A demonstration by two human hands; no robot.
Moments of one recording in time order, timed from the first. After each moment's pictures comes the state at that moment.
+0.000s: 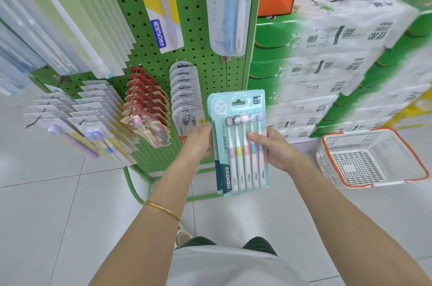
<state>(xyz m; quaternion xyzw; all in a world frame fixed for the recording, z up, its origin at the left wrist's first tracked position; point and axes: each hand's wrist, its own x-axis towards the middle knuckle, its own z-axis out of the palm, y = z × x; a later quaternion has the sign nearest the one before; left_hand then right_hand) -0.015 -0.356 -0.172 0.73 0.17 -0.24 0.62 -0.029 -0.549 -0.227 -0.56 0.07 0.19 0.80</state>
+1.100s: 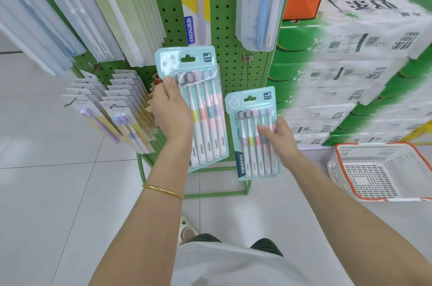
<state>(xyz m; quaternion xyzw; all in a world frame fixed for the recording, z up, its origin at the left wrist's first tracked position) -0.023 -0.312 -0.108 0.73 0.22 0.25 0.60 -0.027 -0.519 -0.225 -0.78 0.13 -0.01 0.62</state>
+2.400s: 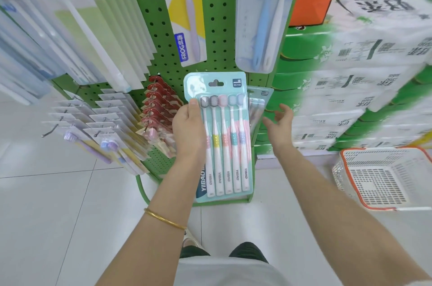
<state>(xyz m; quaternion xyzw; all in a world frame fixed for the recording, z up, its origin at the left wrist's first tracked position) 0.019 -0.339 -0.119 0.73 0.20 0.09 0.65 0.067 -0.514 -0.224 -0.73 0.24 -0.07 0.64</state>
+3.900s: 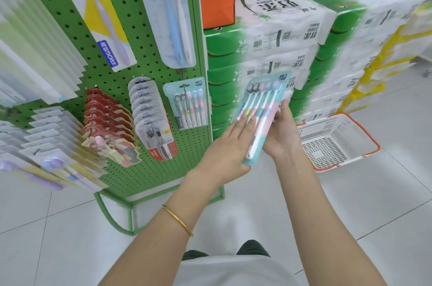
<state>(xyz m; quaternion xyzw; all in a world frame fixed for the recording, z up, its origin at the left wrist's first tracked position) -0.069 -0.442 -0.148 0.88 -0.42 -0.10 0.17 -0.072 -0.587 -0.158 -0.28 0.26 -0.10 0.92</state>
